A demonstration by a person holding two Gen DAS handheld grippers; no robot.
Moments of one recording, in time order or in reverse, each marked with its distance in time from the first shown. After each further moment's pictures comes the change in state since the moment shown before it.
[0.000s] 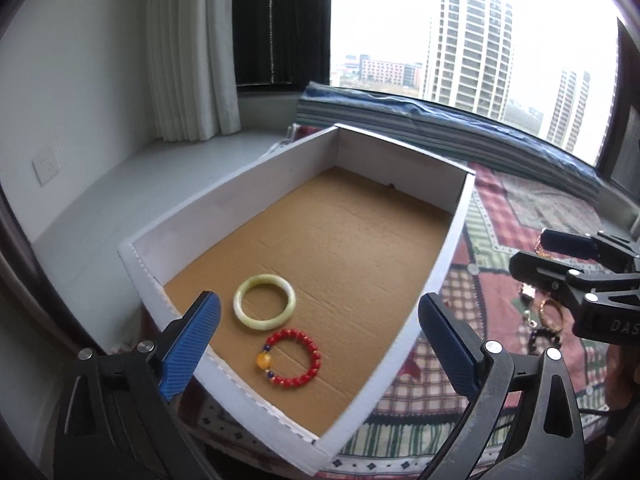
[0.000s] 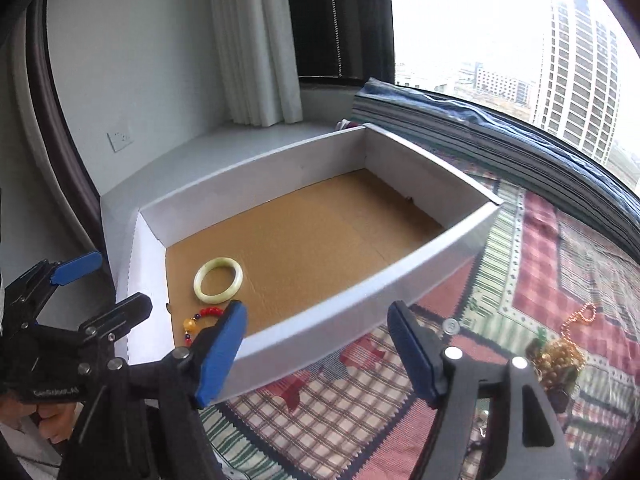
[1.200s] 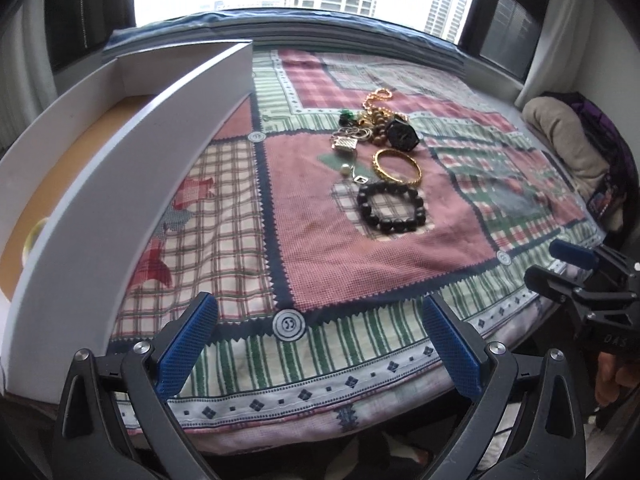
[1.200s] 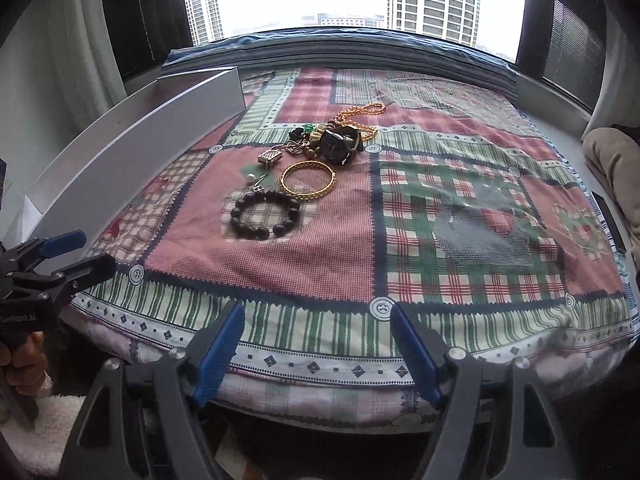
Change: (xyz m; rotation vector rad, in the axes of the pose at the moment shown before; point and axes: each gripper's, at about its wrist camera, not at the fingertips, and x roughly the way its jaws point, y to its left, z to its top) left arm 0.025 -0.171 -0.100 0.305 0.278 -0.435; right arm -0.115 -0.116 -0.222 0.380 0.120 -0.390
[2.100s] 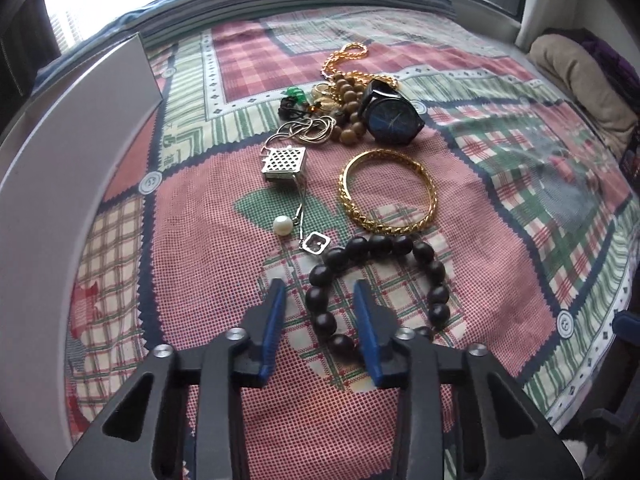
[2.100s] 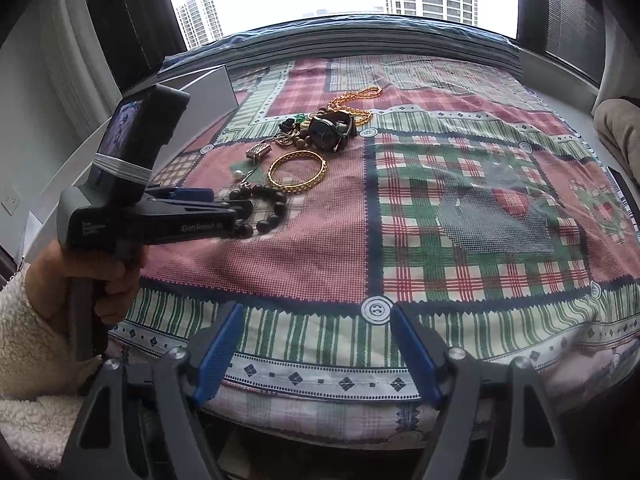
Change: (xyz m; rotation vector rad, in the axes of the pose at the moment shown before) left arm 0.125 -0.056 0.074 0.174 0.125 0.041; right arm 0.021 -0.027 -0.001 0.060 0.022 0.067
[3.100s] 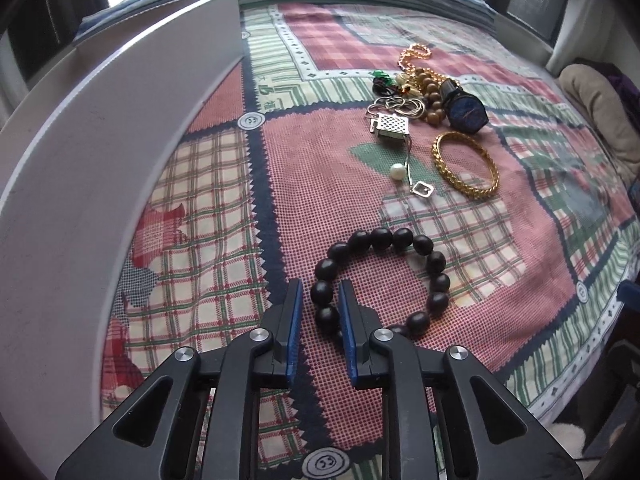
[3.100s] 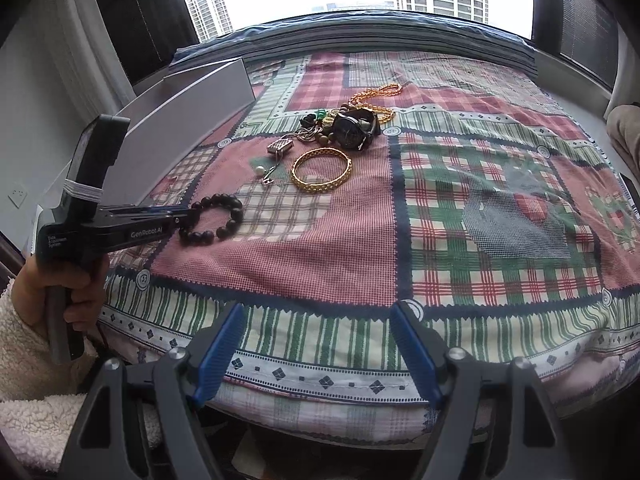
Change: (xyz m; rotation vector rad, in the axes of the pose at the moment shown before) left arm -0.022 0.067 -0.037 -0.127 0.025 0.027; right arm 0.003 0.017 0.011 -0.026 0.023 0.035
